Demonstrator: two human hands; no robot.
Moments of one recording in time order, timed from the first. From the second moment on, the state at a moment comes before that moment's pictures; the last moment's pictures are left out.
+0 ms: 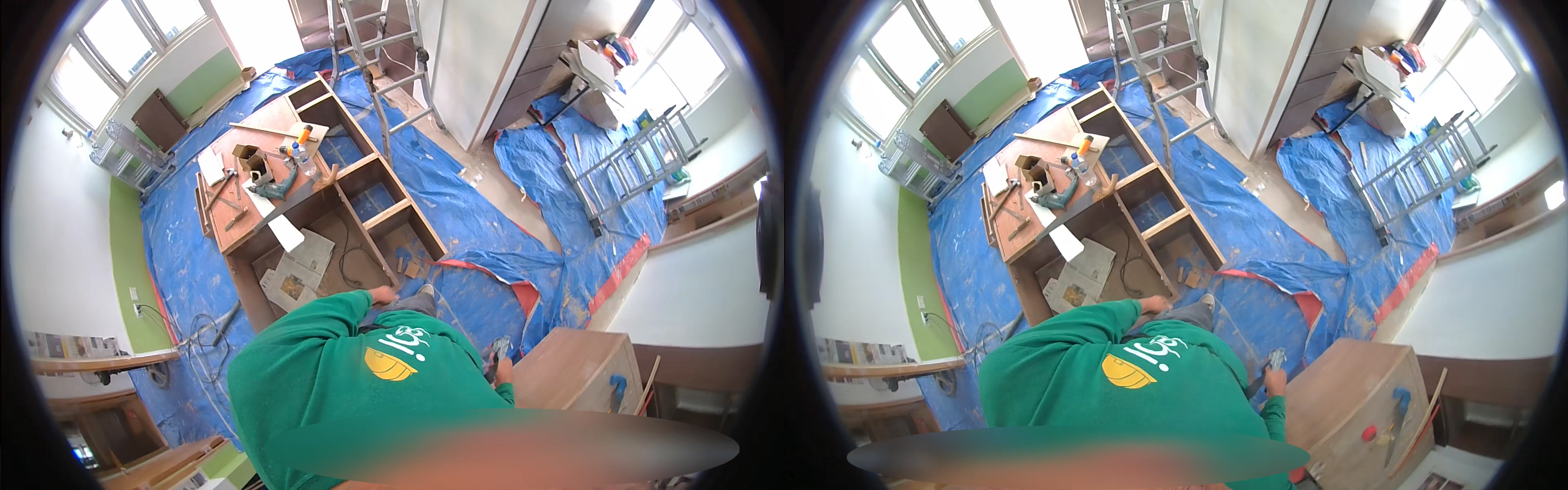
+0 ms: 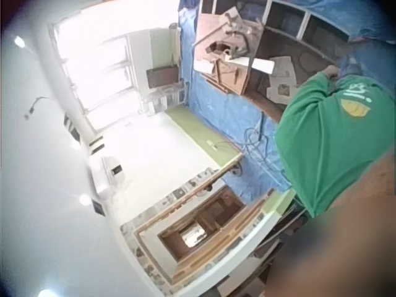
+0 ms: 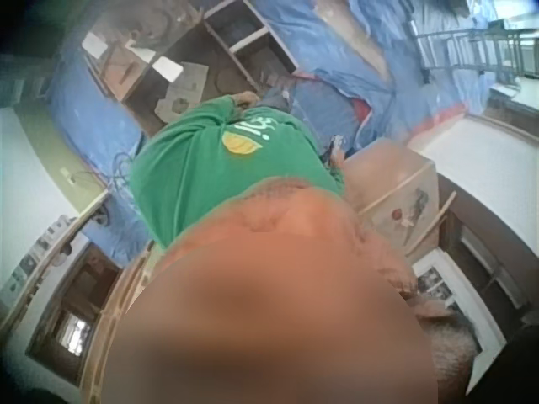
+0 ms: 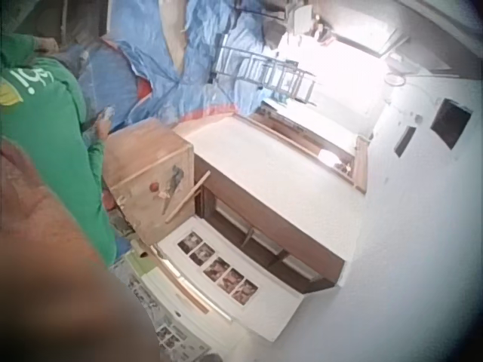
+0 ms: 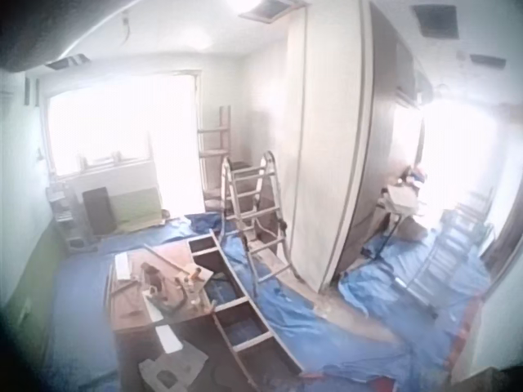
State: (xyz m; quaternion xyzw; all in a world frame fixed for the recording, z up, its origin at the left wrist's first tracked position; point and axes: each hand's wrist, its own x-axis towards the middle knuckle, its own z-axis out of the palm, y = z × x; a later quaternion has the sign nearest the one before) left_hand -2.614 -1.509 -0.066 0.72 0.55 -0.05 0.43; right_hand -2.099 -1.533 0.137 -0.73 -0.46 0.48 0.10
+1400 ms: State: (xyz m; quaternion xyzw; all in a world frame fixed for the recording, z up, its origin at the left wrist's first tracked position) left_hand -2.772 -0.975 0.187 0.35 0.79 0.21 0.46; right_hand -2.386 -0.658 0.421 -0.17 -0.54 0.77 0.29
